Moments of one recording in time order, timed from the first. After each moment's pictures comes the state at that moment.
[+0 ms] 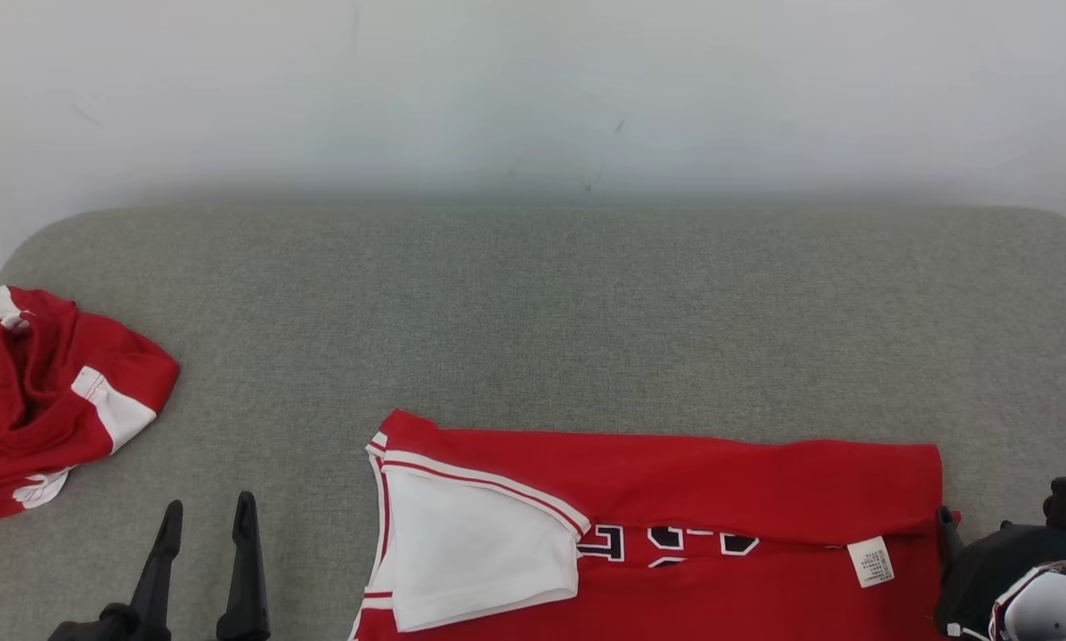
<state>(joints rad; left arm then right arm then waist) 0.04 0.16 -0.03 0.07 -0.40 -0.08 -0.26 -0.11 -0.05 -0.41 0.20 0.06 0.13 0.45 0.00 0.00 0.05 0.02</state>
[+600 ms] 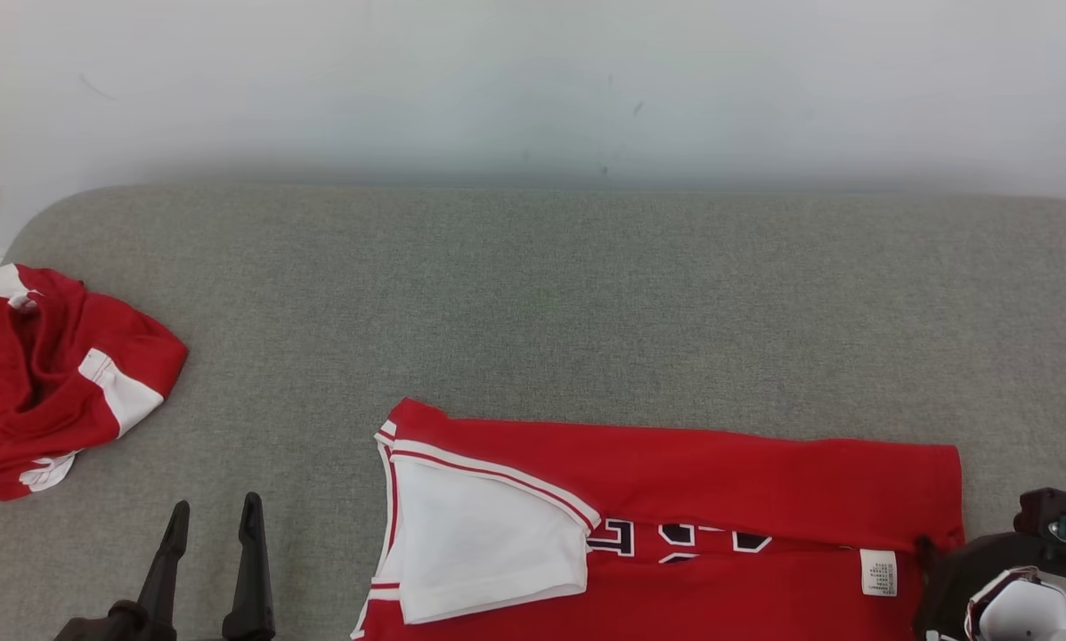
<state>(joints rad) 0.02 0.14 -0.02 0.11 -0.37 -0.11 -0.26 -0.19 -0.05 -0.43 0.41 0.03 0.13 0.45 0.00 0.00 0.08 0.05</state>
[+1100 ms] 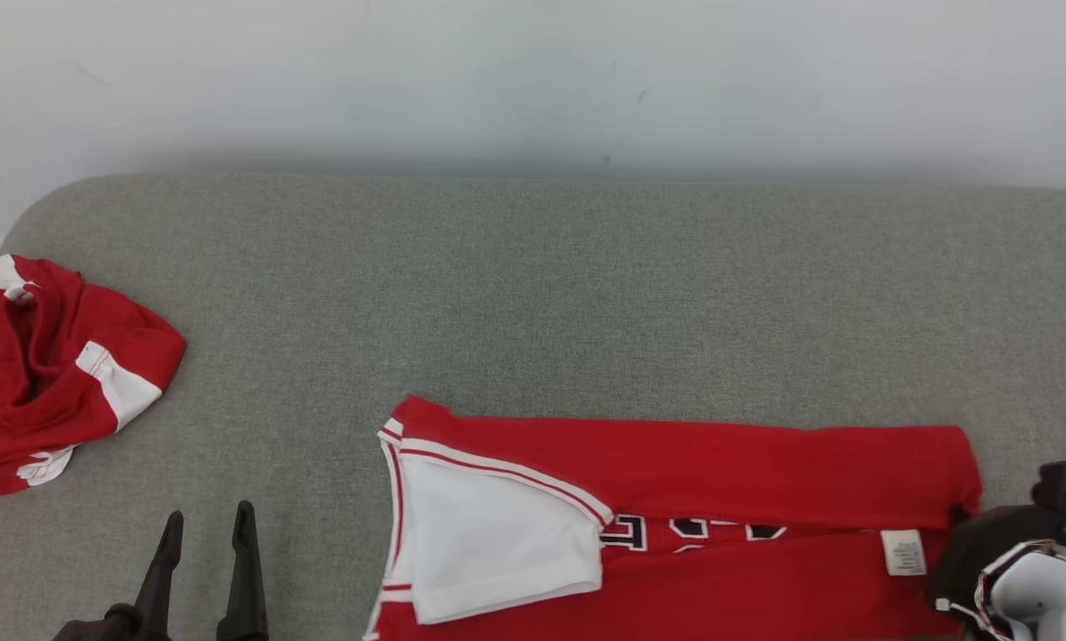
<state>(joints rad) 0.01 0.14 0.00 0.15 -0.37 -0.11 -0.26 -0.25 -0.05 -0.46 0.43 0.03 0.13 0.41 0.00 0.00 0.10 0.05</state>
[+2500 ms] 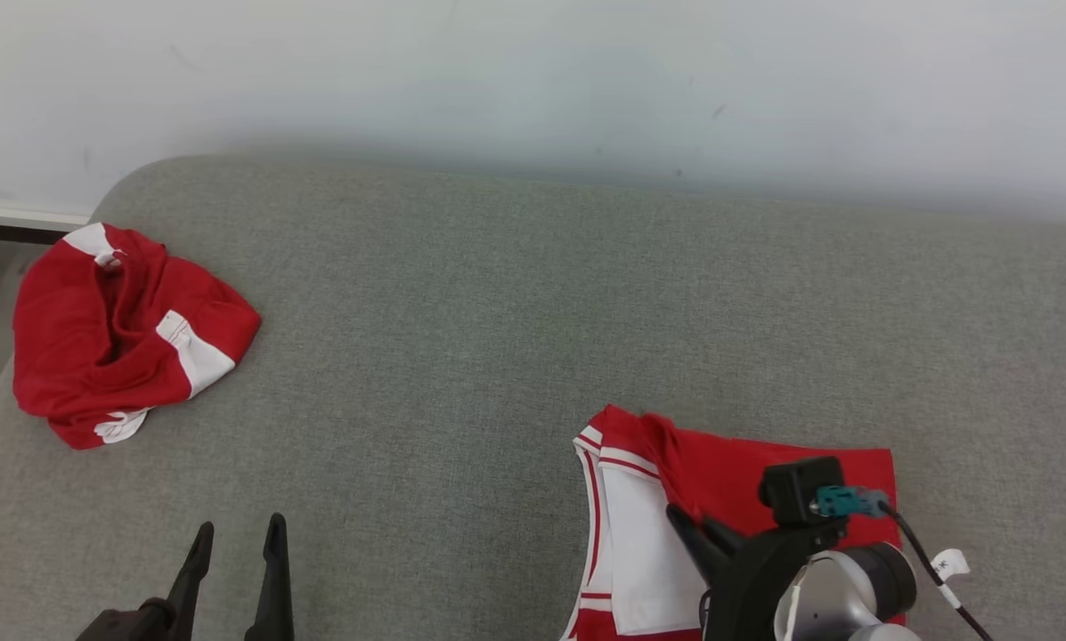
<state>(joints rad) 0.07 0.16 -0.06 0.02 -0.37 -0.03 -0.10 -0.08 -0.05 0.19 0.00 0.28 0.13 0.54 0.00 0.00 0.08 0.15</state>
